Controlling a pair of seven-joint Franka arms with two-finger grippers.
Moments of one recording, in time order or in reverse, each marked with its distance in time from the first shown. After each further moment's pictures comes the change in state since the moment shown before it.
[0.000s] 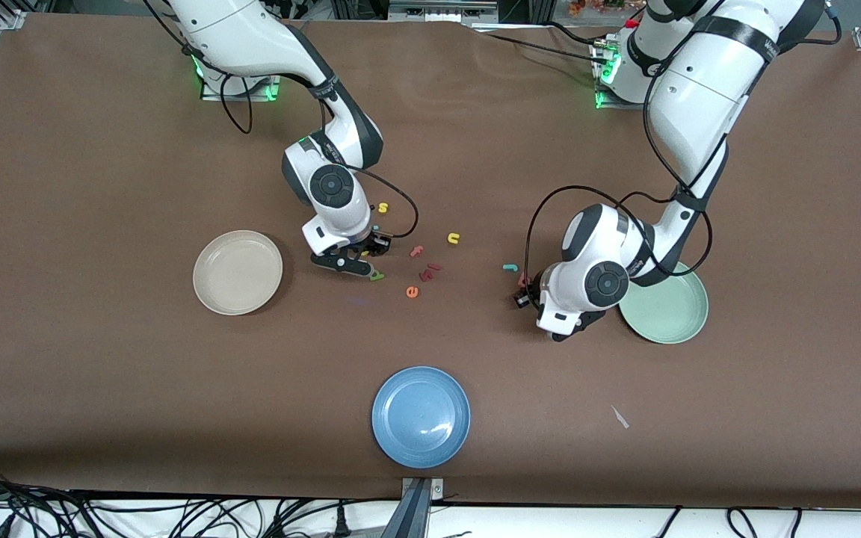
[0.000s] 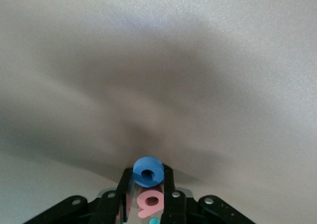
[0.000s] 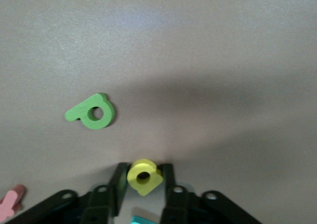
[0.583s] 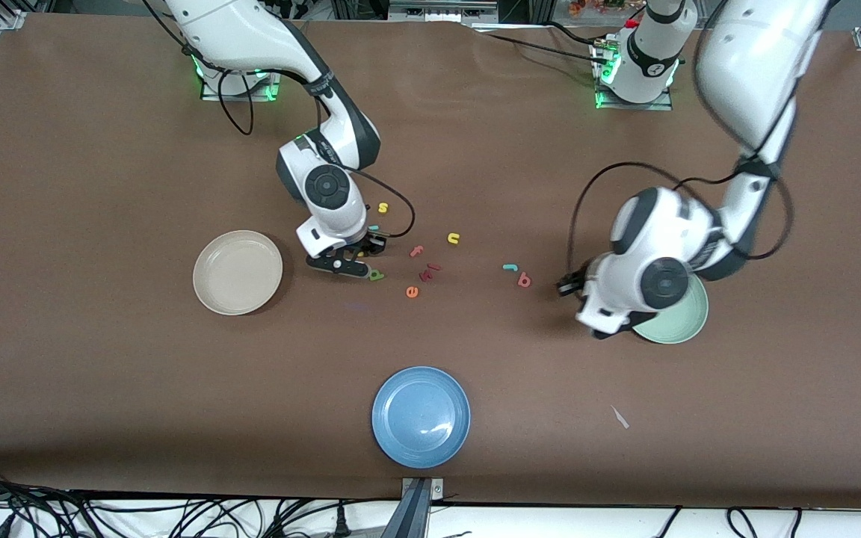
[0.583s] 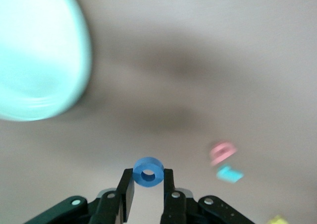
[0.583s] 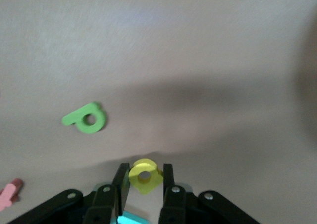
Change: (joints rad) left arm 0.130 -0.208 0.009 0.042 0.059 -0.432 0.239; right arm -0.001 -0.050 -0.050 0.026 -0.001 -0.120 -0.121
